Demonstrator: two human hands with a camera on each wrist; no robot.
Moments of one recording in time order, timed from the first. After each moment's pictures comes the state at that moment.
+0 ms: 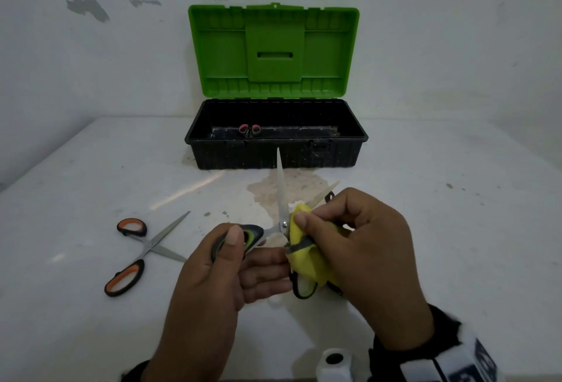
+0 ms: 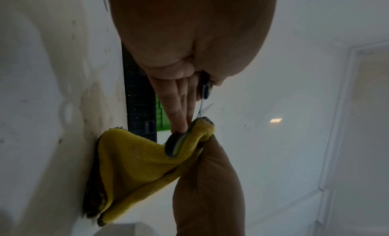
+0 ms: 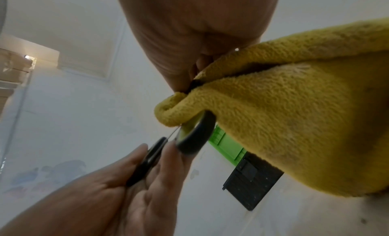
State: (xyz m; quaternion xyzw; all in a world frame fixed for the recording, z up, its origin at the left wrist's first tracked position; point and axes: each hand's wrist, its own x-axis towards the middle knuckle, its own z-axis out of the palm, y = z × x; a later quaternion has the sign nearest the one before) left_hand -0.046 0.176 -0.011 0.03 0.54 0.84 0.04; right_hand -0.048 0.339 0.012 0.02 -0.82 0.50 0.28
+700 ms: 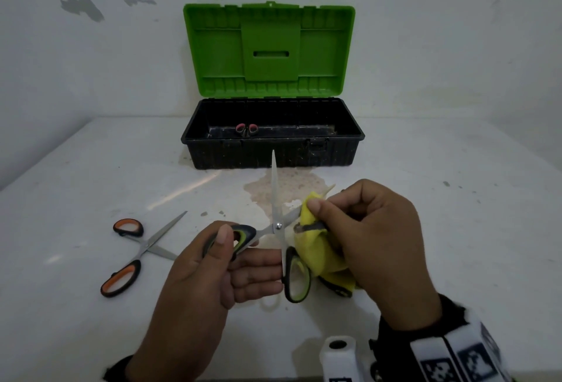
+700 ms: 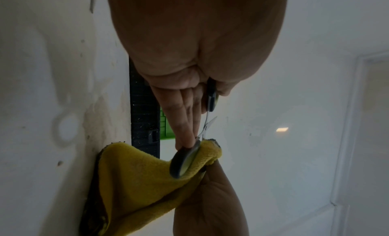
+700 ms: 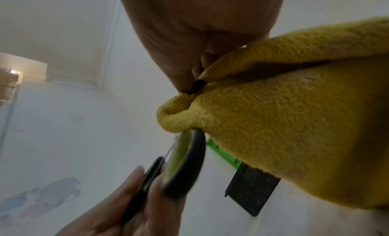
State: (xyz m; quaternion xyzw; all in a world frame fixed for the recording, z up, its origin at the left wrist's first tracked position) left_hand -0.052 0.166 -0.014 0.05 0.55 0.83 0.07; right_hand -0.052 0.352 0.015 -0.03 -0.79 0.56 0.26
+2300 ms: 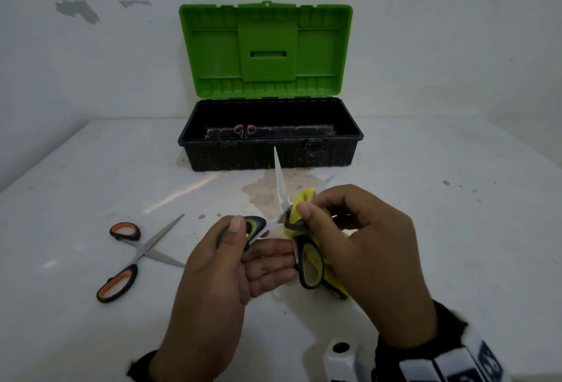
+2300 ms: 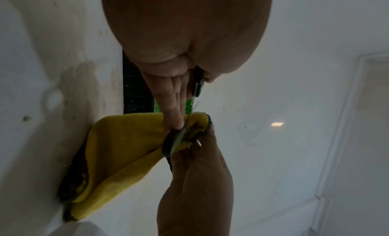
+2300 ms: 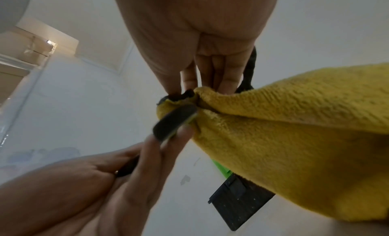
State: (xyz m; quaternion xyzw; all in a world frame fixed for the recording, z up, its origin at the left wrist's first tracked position) left_hand -0.054 0.190 0.000 0.00 0.54 0.84 0.07; right_hand -0.048 0.349 0.012 0.07 -0.83 0.45 0.33
